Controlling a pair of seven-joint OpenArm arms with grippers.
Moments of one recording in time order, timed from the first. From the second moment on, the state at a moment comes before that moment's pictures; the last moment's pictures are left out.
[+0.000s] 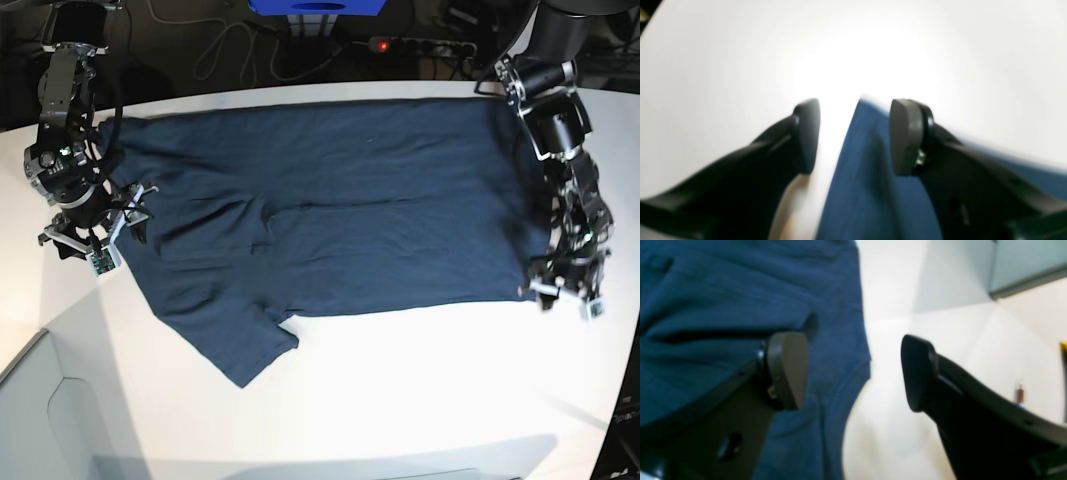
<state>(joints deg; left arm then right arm) -19.7 -20.0 -23.3 55.4 -10.2 -12.8 22.5 -8.6 18.5 13.5 107.1 7.7 28.2 -50.8</state>
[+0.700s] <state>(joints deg) -27.0 -21.7 -14.0 34.7 -10.3 -12.6 9.1 -3.6 18.6 13.6 98.3 7.8 28.1 -50.4</state>
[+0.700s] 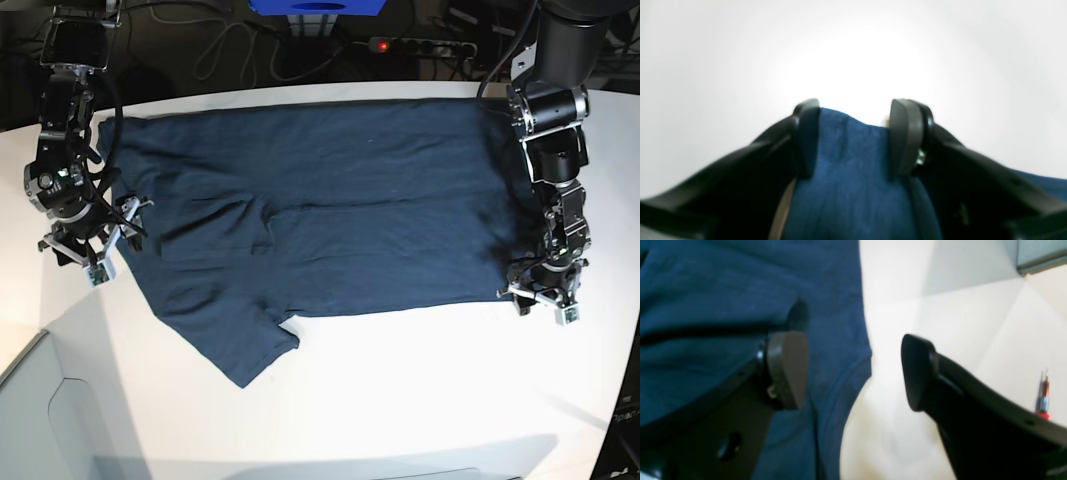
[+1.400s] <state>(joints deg) -26.0 -21.4 -13.6 34.4 -10.5 -12.4 7.7 29.8 15.7 4.8 43.7 7.1 28.0 -24.9</state>
